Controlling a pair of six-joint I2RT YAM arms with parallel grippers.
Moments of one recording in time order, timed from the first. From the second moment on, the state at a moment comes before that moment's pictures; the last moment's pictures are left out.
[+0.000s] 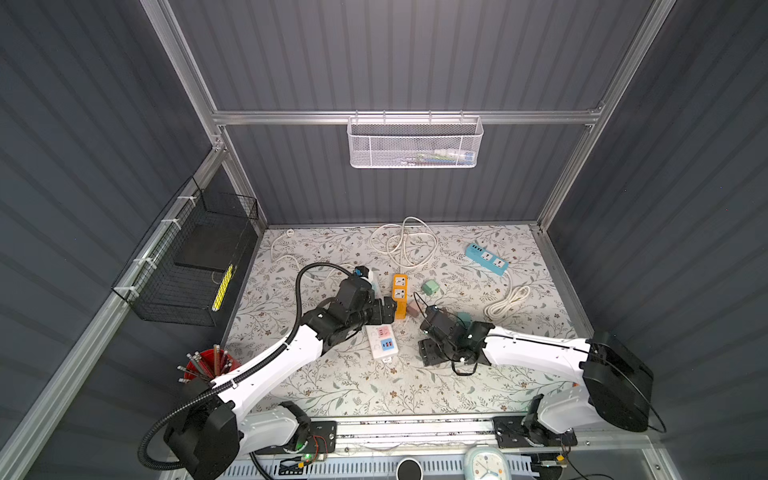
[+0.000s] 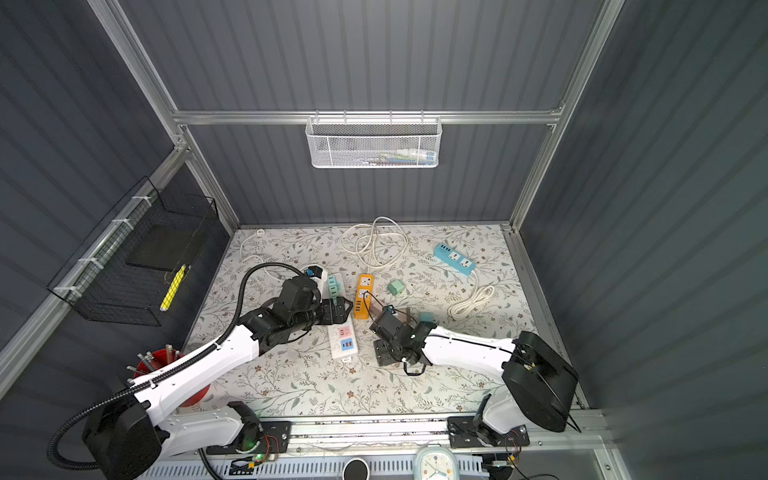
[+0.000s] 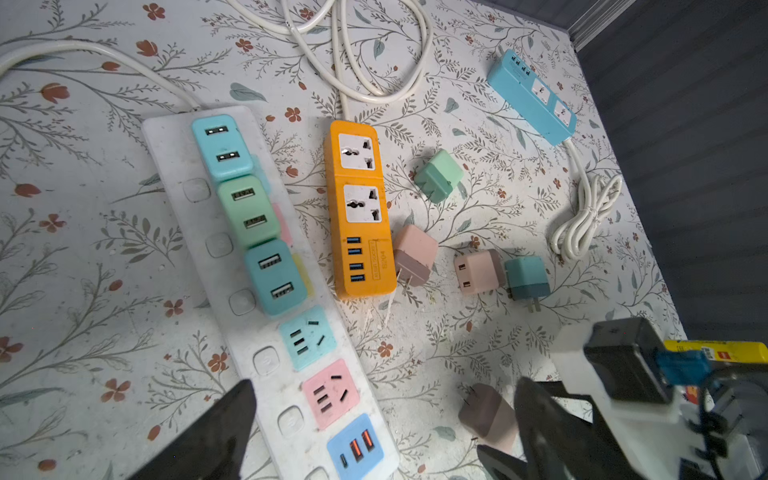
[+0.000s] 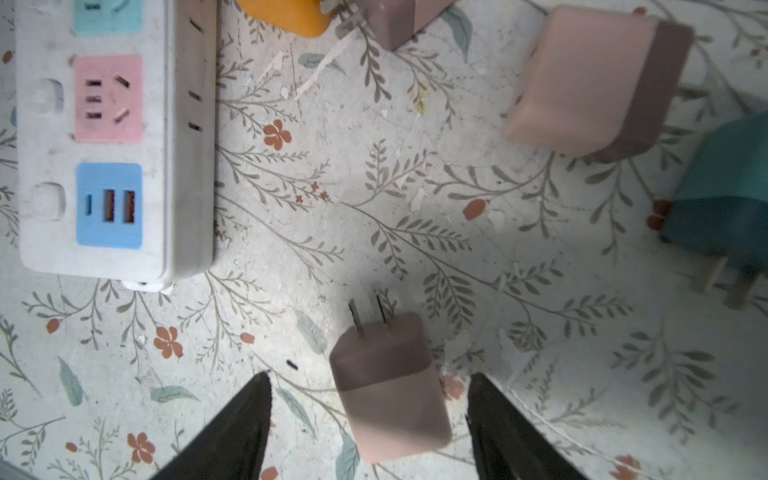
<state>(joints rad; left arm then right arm) -0.69 1.22 0.85 -0.35 0.00 -0.55 0.96 1.44 0.80 -0.49 0.14 0.63</state>
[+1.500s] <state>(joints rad) -0.69 1.39 0.97 -0.27 0.09 -0.55 0.64 1.43 0.70 -0.52 0.09 0.57</state>
